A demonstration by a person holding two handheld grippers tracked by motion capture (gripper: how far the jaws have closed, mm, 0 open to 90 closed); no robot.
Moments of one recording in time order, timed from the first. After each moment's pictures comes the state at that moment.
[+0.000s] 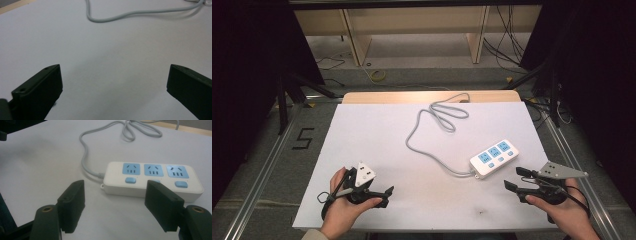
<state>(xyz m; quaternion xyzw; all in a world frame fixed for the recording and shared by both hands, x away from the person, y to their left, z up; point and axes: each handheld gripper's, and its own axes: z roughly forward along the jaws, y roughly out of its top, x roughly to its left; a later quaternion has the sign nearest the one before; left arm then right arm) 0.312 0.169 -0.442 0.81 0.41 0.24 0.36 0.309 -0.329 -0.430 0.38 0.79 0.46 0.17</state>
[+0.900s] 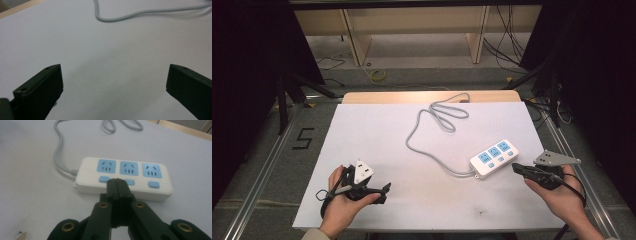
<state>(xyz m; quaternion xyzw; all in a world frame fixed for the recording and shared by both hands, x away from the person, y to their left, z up) 0.319 0.175 -0.444 0.80 0.41 0.25 0.35 0.336 -0.331 -0.423 0.39 0.80 0.39 0.21</state>
